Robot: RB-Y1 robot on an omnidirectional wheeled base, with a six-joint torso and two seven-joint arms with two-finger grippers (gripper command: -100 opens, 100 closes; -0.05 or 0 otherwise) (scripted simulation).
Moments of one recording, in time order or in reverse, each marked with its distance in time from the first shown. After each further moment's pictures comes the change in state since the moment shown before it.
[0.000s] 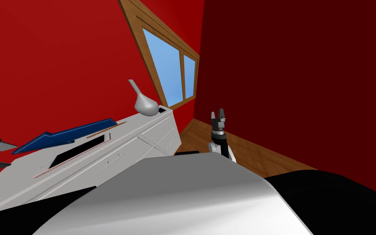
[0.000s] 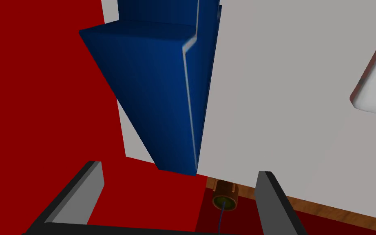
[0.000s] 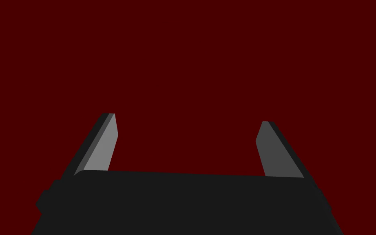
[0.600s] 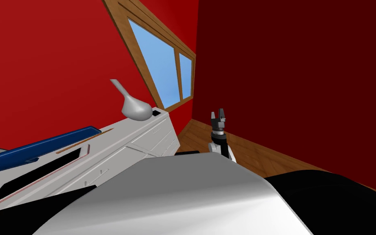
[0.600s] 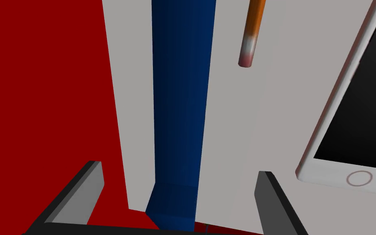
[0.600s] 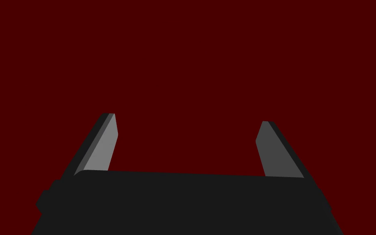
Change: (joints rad) left arm -0.052 0.033 -0.031 0.059 0.035 0.113 0.001; right arm 0.000 0.000 0.000 0.000 0.000 0.000 0.000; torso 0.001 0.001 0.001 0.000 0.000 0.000
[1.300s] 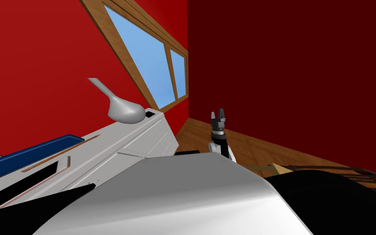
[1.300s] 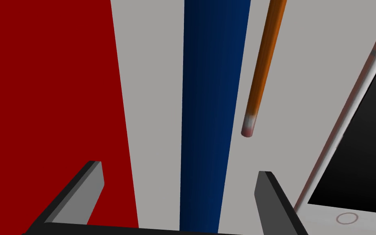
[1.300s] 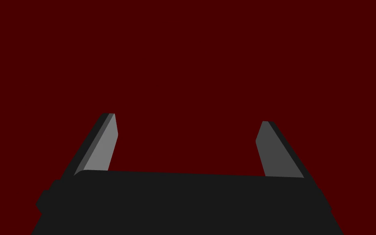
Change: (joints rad) left arm -0.099 -0.011 -0.056 0.103 -0.062 0.010 0.003; right arm -0.001 0.000 0.000 0.000 0.000 0.000 0.000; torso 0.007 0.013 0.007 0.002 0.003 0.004
